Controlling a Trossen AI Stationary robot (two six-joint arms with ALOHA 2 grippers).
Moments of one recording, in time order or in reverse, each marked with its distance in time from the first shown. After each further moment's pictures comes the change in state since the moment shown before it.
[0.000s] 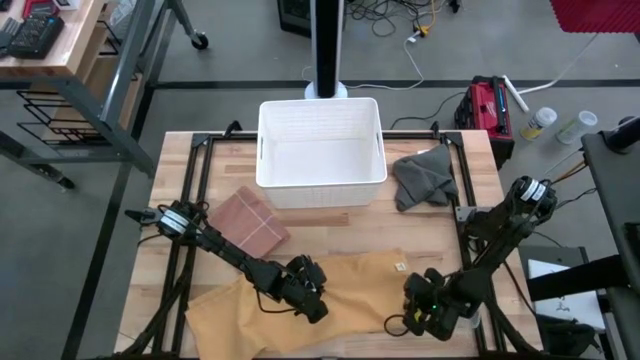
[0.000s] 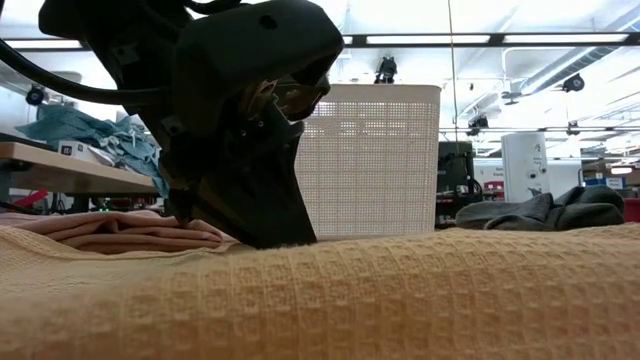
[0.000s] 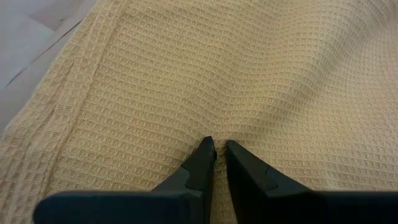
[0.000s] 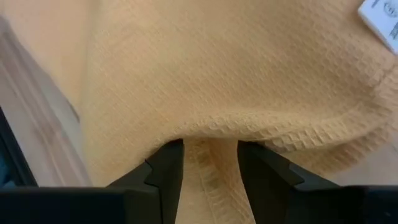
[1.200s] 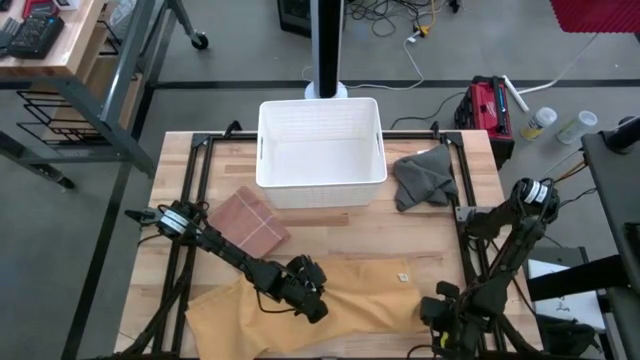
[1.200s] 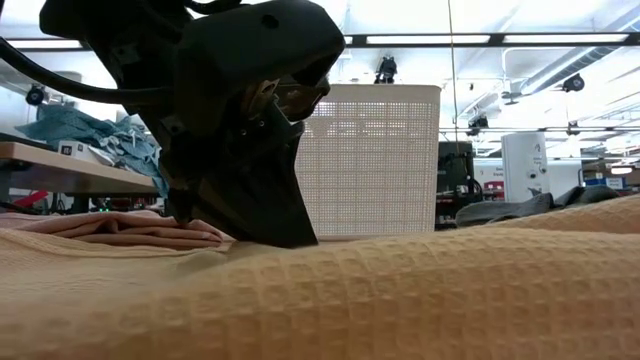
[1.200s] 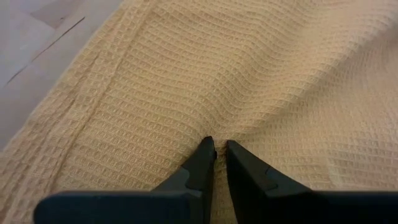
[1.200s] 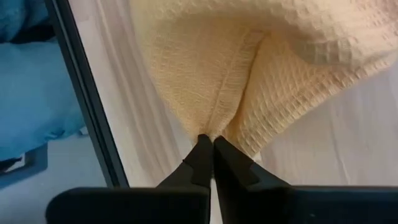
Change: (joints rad) left arm 0.000 0.000 0.001 -0.004 0.004 -0.011; right arm 0.140 0.000 0.129 -0.151 -0.238 -0.170
